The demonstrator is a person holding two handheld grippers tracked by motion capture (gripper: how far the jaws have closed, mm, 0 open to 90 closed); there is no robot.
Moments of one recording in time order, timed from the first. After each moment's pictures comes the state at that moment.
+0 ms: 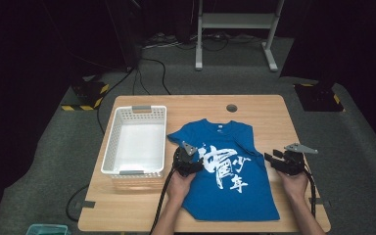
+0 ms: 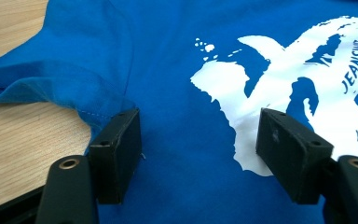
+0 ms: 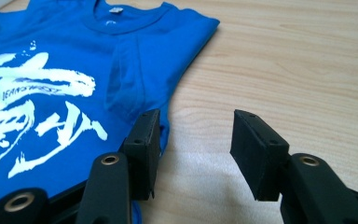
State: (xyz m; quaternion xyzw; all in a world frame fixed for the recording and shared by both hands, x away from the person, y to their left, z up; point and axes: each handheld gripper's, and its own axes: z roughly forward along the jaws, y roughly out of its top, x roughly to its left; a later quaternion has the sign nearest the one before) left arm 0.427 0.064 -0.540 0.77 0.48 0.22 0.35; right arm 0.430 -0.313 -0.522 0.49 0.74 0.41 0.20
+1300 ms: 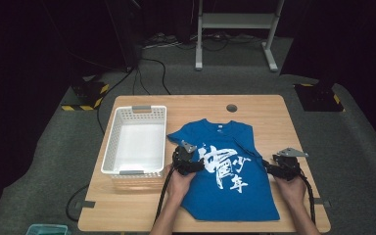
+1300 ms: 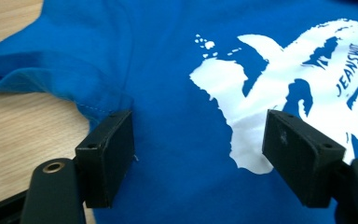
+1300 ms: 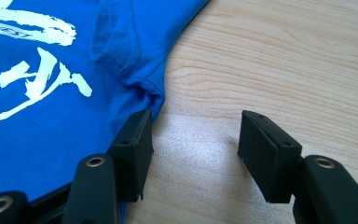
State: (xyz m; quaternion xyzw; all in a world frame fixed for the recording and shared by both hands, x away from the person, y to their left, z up) left arm 0.430 0.065 -0.532 0.77 0.51 0.20 0.34; right arm 0.425 -0.303 -0.538 0.48 0.77 0.35 0.23
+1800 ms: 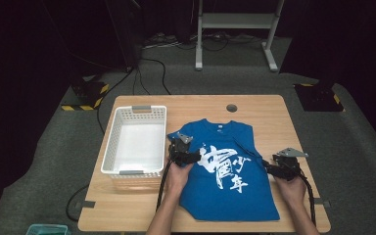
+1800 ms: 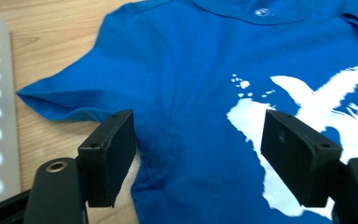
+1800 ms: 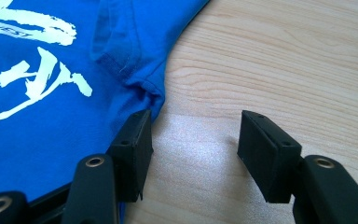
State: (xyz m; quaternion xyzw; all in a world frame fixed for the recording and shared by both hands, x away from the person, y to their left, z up) left arm 0.448 0.072 -0.514 0.75 0.53 0.22 0.33; right arm 0.424 -0.303 -0.538 0.48 0.77 0.35 0.23
